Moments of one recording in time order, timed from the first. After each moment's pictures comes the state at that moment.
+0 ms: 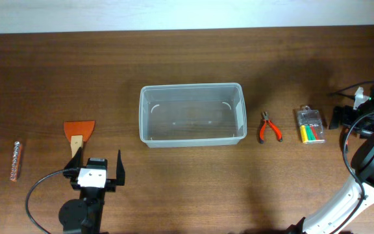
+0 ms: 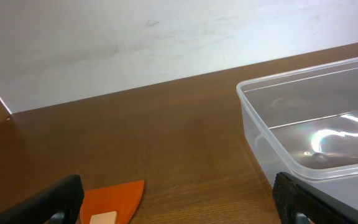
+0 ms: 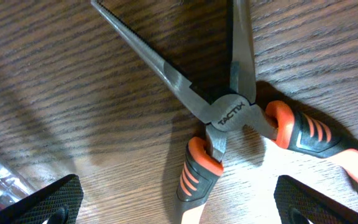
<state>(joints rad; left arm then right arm) 0.09 0.02 0.05 -0.15 0.12 0.20 -0.61 2.20 1.67 -1.04 0.03 -0.24</state>
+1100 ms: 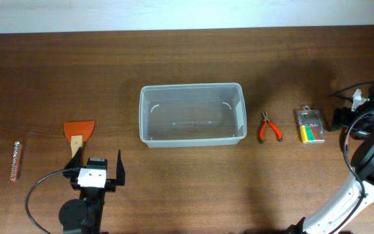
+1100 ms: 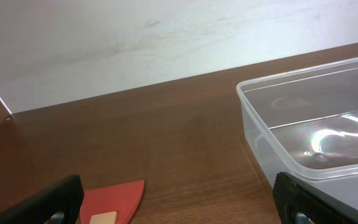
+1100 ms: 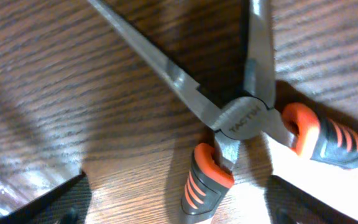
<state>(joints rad) 0.09 0.02 0.05 -0.15 0.12 0.20 -0.61 2.23 1.67 -1.05 0.03 -0.24</state>
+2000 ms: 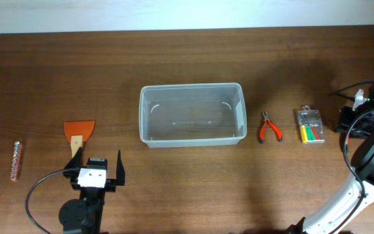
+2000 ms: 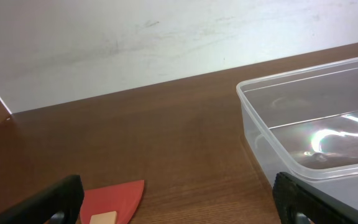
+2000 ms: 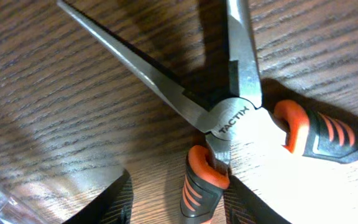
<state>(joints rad) 0.09 0.02 0.05 -0.15 0.12 0.20 -0.61 2.23 1.67 -1.04 0.03 -0.17</state>
